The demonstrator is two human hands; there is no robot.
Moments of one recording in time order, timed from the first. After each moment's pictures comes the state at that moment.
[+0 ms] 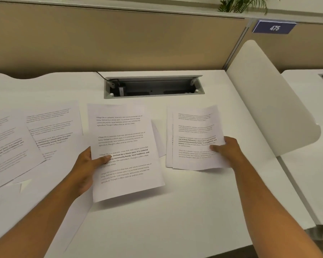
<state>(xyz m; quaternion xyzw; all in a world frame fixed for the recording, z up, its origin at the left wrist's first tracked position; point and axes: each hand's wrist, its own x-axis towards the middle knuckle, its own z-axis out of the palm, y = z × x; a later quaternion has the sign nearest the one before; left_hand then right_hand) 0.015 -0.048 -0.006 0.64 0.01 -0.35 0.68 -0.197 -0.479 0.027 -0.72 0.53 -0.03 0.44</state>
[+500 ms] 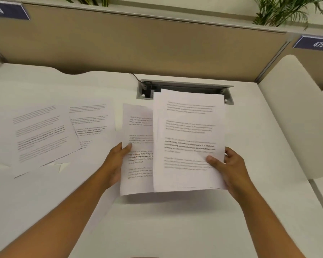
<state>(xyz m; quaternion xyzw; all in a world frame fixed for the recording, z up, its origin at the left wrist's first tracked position) 0.007 -0.048 0.008 0.59 0.09 -0.35 0.72 -0.191 -0.351 0.069 -0.66 0.34 -0.10 0.66</state>
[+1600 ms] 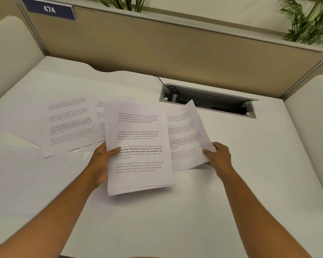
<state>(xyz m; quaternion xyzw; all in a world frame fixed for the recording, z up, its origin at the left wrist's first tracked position) 0.013 0.047 0.003 0.58 0.14 -0.25 0.76 -0.083 -0.337 0.025 -0.76 0.41 -0.04 0.51</state>
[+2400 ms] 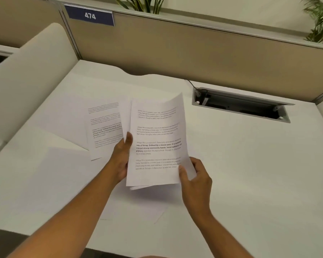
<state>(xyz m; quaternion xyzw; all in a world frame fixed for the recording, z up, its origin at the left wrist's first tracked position) 0.050 0.130 0.030 0.52 0.10 -0.26 0.81 -0.105 -0.058 0.062 -0.78 0.24 -0.19 0.55</state>
